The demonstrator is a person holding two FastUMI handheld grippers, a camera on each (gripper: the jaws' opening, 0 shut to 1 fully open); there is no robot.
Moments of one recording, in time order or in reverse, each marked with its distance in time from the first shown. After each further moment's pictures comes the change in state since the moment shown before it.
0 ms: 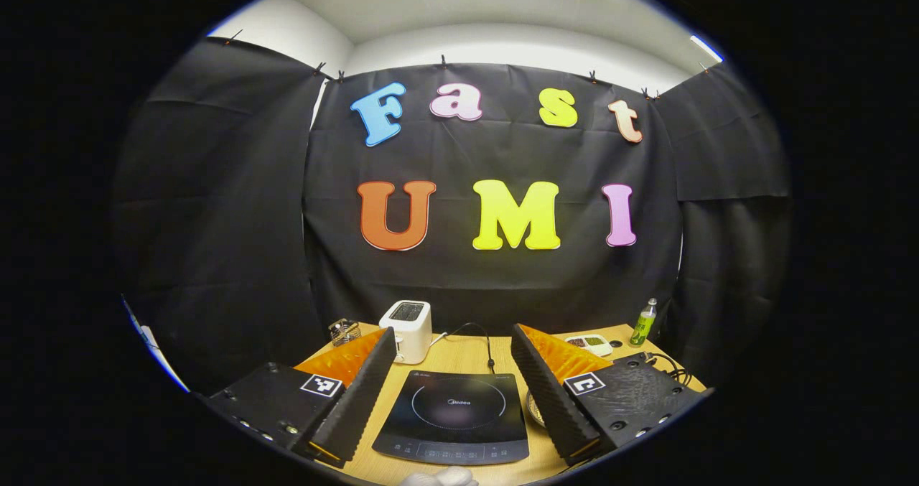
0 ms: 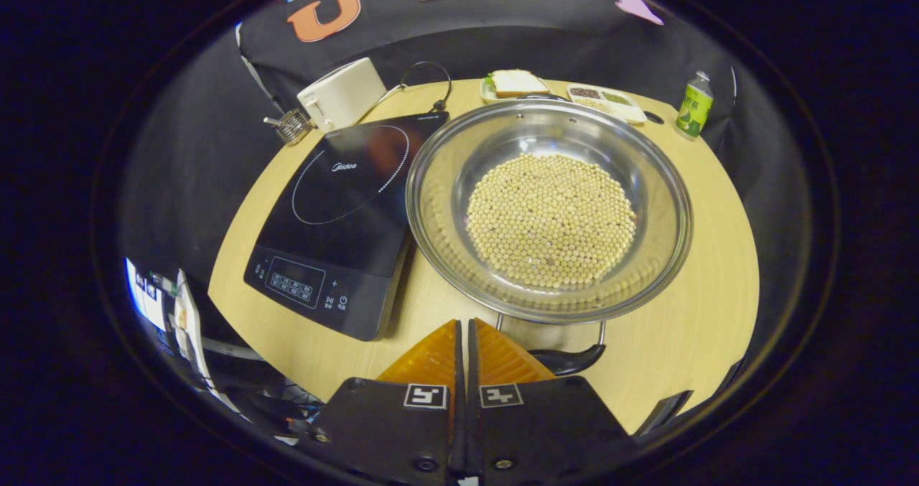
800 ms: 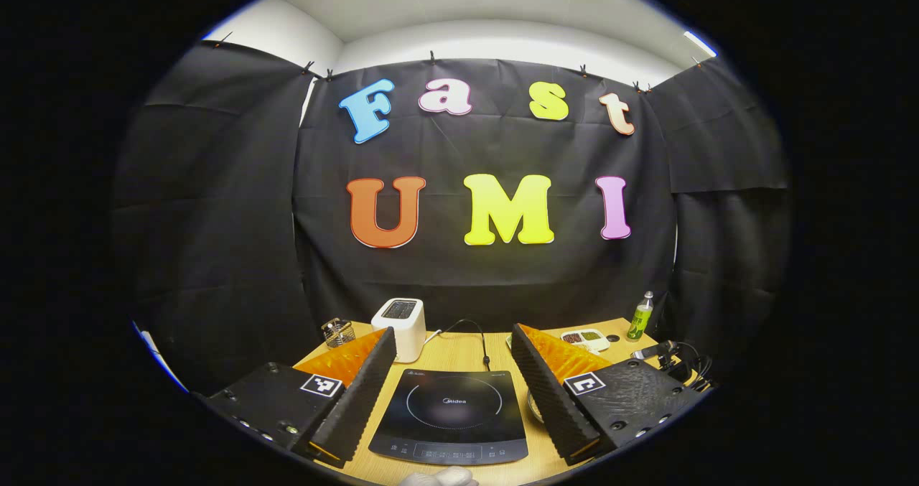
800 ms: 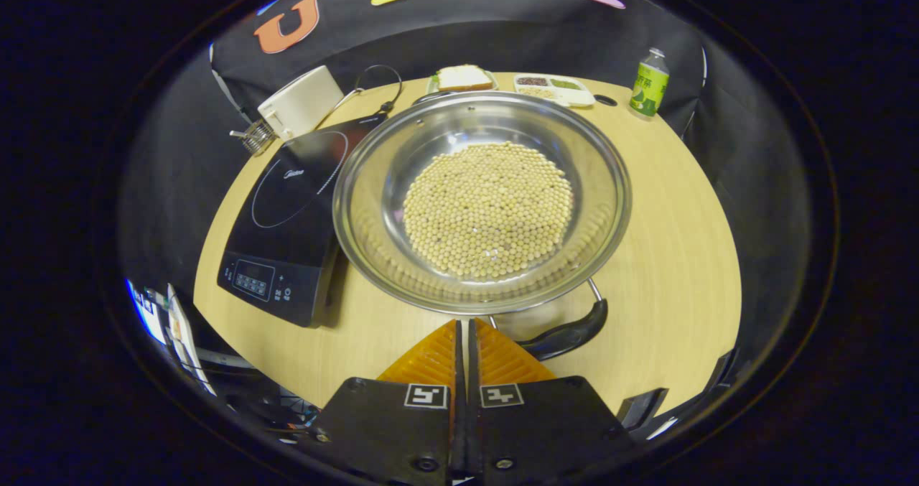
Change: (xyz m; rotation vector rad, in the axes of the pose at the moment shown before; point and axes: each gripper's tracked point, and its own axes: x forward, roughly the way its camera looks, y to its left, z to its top) left arm 0.009 -0.013 -0.004 0.016 0.016 -0.027; right arm -0.013 -0.079 -0.009 0.071 0.000 -0.093
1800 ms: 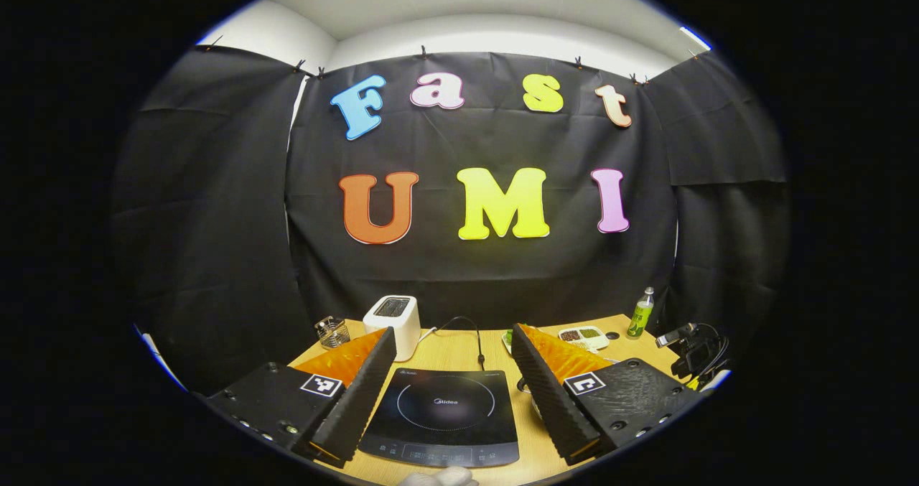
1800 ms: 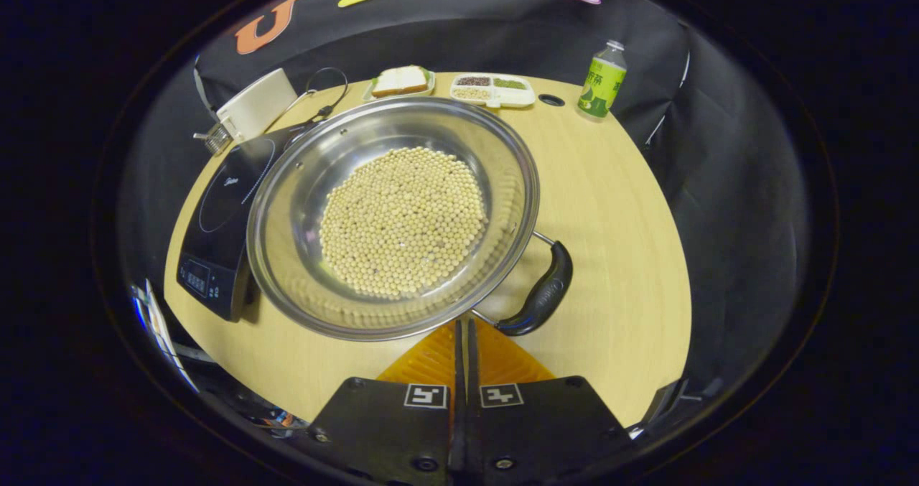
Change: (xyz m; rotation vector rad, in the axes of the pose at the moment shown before) left arm 0.014 -0.027 -0.005 0.019 0.024 0.000; right arm 0.002 -0.108 0.026 -0.050 0.009 -0.125
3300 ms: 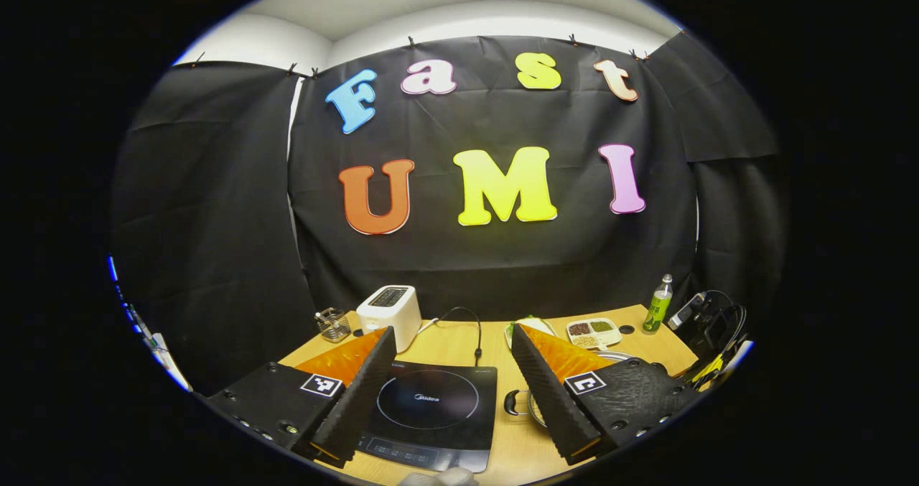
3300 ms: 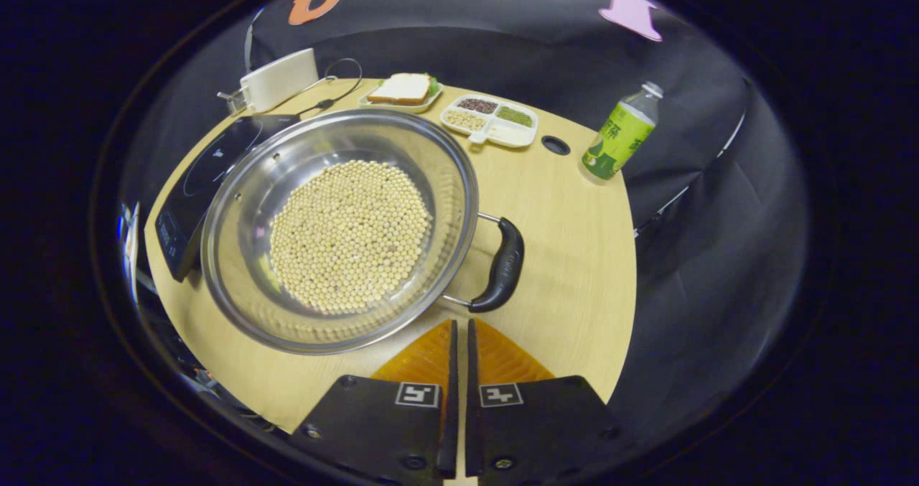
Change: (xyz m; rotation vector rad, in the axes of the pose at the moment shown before) left arm 0.043 -0.067 -0.030 0.026 0.040 0.076; right arm 0.021 -0.089 0.067 -0.253 -0.087 0.003
